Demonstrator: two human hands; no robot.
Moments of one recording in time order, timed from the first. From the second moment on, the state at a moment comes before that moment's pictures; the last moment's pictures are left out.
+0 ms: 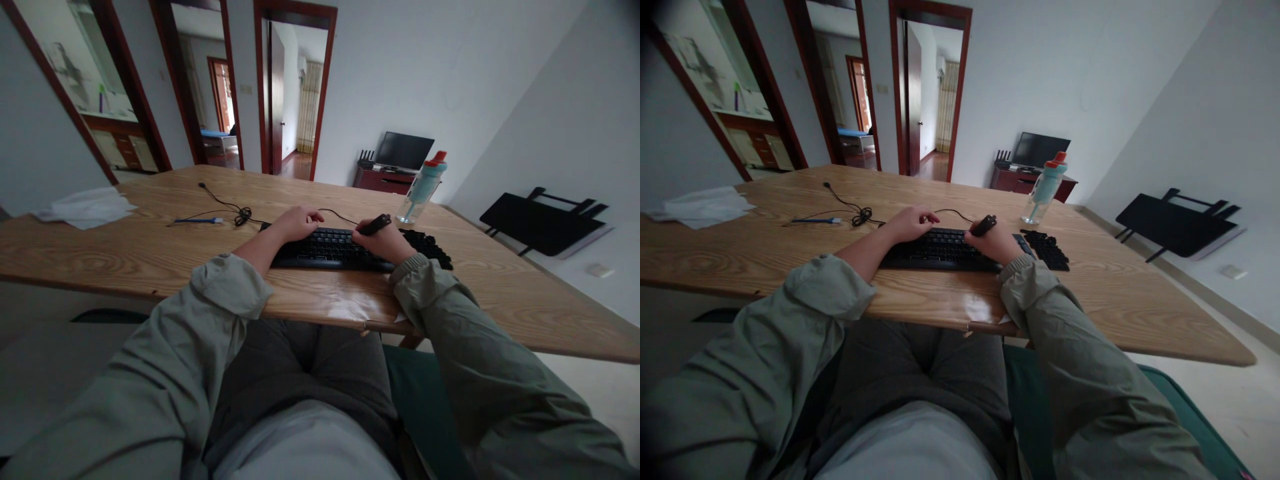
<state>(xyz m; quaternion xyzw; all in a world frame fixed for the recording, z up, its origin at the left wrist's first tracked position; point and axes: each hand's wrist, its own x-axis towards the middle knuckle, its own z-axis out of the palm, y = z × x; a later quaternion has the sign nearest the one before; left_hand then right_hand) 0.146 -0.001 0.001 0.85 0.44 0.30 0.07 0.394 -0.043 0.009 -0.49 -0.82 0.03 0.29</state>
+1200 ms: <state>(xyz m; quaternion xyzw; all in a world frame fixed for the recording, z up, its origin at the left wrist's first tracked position) 0.146 0.002 -0.001 0.85 0.43 0.29 0.07 0.387 0.007 -0.008 -0.47 -0.81 0.14 0.33</state>
